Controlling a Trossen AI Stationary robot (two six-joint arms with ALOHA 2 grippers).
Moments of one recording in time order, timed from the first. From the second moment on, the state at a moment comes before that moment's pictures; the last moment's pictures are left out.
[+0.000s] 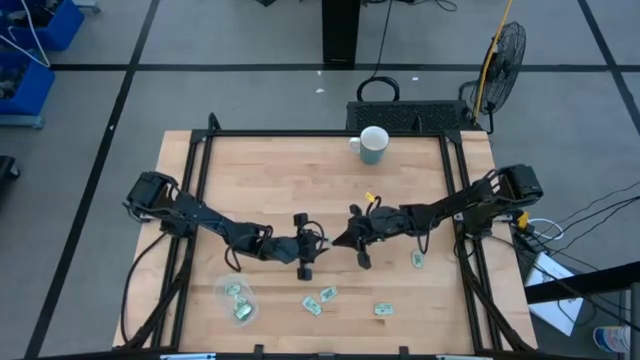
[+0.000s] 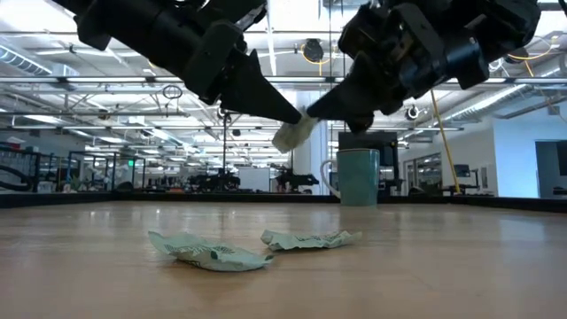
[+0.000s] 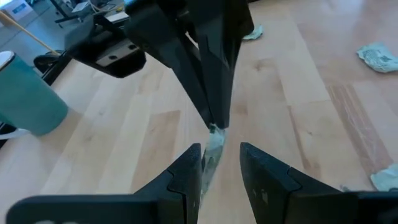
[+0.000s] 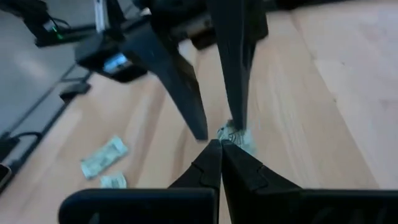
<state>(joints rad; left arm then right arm) -0.32 1.74 0.88 0.34 -0.44 0.04 0.14 1.59 0.64 0.56 -0.06 0.20</state>
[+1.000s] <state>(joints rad) -0.32 1.74 0.88 0.33 -0.45 -0.08 0.12 1.59 0.64 0.56 0.04 0.14</state>
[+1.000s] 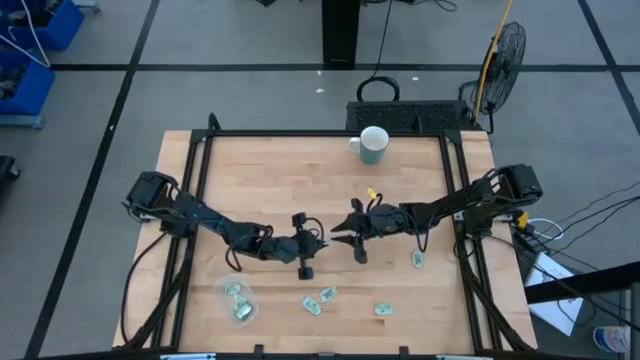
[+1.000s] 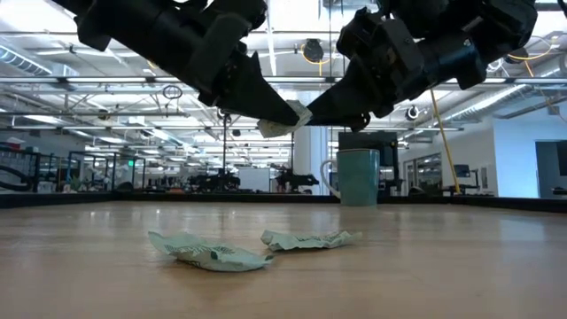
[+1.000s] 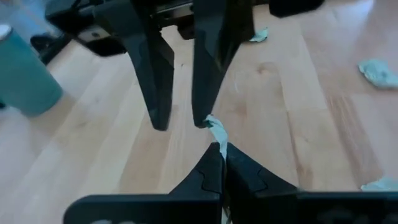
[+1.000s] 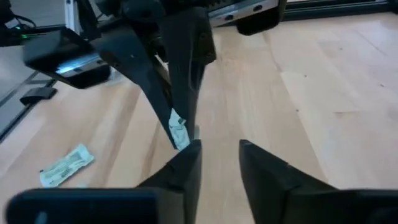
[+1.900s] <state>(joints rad) -0.73 1.35 0.88 -0.78 0.06 -1.74 0.12 1.59 0.64 0.41 0.13 0.05</state>
